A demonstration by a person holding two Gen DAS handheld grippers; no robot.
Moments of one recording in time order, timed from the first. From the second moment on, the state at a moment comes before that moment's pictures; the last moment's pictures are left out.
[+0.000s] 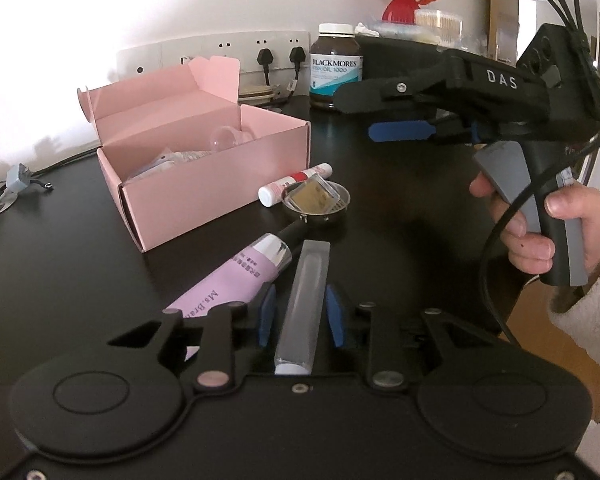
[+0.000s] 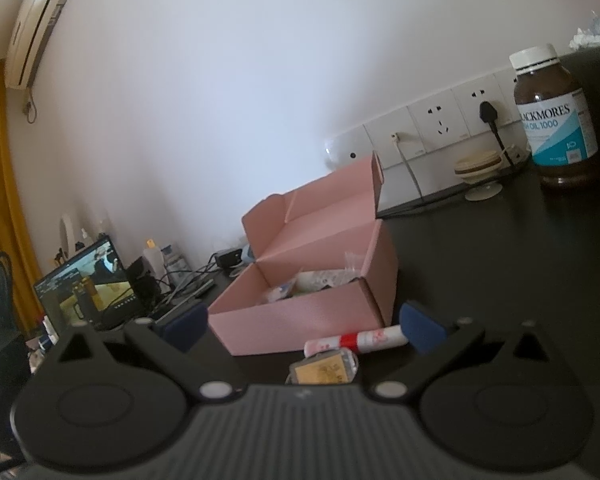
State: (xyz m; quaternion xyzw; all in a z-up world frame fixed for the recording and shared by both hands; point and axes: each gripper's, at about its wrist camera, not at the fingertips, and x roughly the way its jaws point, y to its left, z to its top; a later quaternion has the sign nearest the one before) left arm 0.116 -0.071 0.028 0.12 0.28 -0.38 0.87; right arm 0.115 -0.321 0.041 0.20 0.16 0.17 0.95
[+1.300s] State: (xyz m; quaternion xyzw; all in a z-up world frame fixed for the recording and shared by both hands) left arm 0.116 -0.049 0.049 0.08 0.23 -0.35 0.90; right arm 0.115 -0.322 0.040 0.21 0.16 0.17 0.95
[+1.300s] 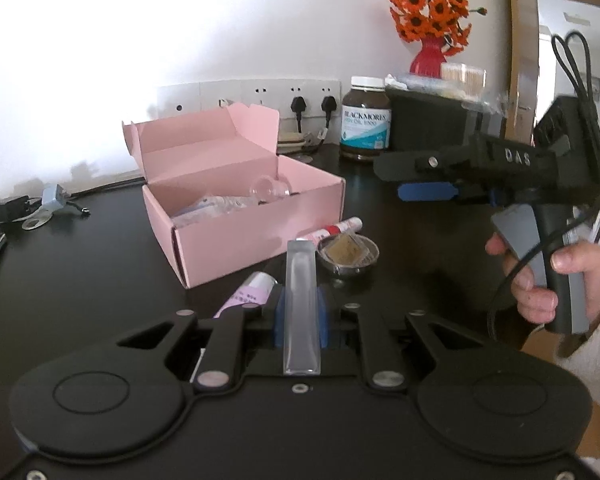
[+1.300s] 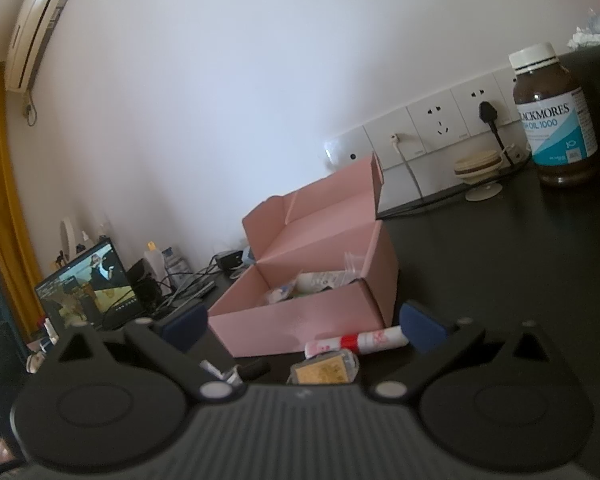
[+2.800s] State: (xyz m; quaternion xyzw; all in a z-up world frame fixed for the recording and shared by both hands) left arm 0.280 -0.135 0.063 0.07 0.28 -0.29 0.91; right arm 0.117 -0.330 0.037 0.23 0.16 0.15 0.95
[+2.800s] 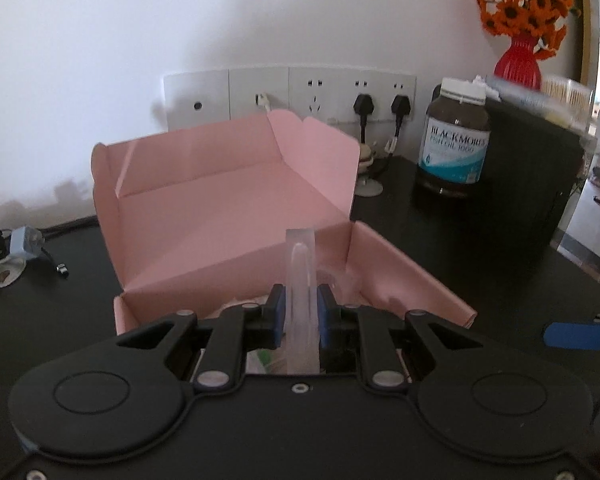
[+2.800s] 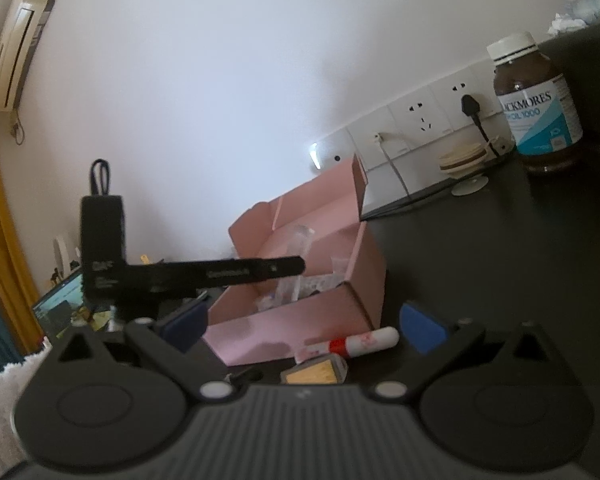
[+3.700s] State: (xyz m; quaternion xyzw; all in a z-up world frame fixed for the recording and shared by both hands) left arm 0.278 -0.136 0.053 0.06 0.32 -0.30 0.89; right arm 0.120 -0.331 0.036 0.24 0.16 0.16 0.94
